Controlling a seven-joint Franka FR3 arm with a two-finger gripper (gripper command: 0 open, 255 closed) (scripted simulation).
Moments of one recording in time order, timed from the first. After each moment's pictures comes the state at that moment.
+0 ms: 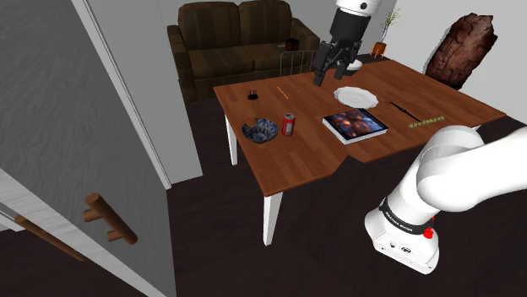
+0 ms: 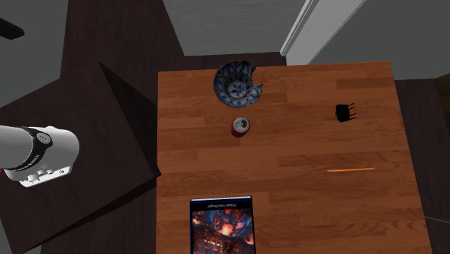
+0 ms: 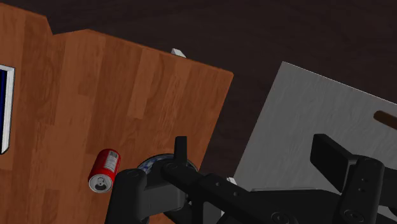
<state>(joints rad) 0.02 -0.76 -0.04 -2.39 0.06 1.71 0.15</state>
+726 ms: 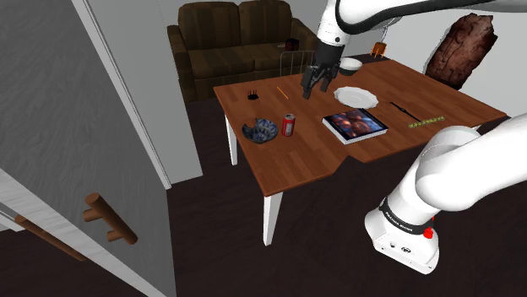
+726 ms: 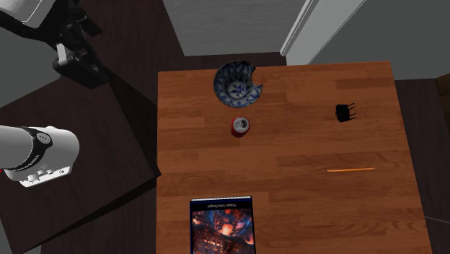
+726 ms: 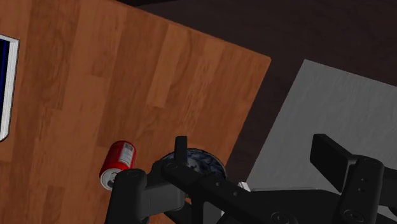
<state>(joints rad) -0.01 -0.55 -0.14 -2.46 0.00 1.96 0.01</state>
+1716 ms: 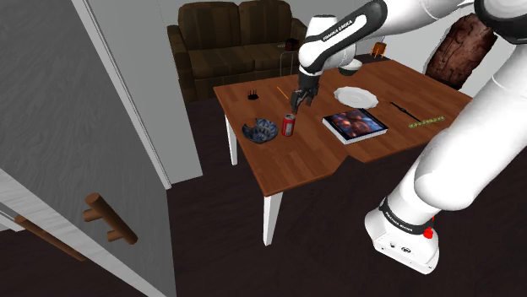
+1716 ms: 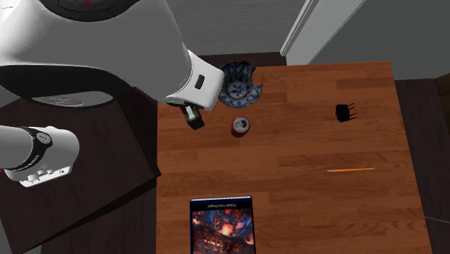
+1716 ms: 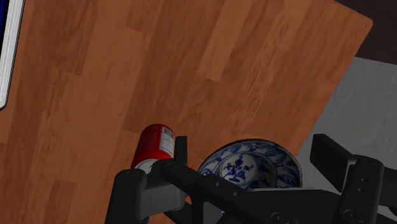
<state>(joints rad) -0.04 -0.03 -0.28 -2.34 0.04 2.33 -0.25</state>
